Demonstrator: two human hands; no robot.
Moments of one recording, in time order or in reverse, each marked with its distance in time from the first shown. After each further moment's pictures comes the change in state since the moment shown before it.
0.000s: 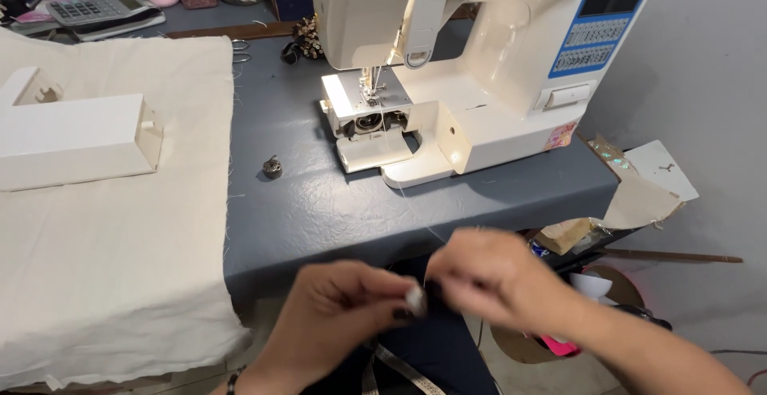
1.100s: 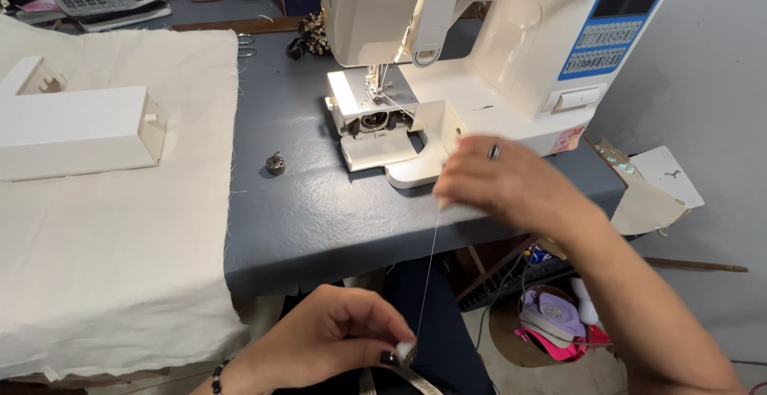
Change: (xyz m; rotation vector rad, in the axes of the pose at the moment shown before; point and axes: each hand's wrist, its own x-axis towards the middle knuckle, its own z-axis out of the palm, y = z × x) left_hand -0.004 0.000 -0.025 0.038 -0.463 -0.283; right_hand 0.039 0.078 -0.044 -0.499 -0.081 -0.287
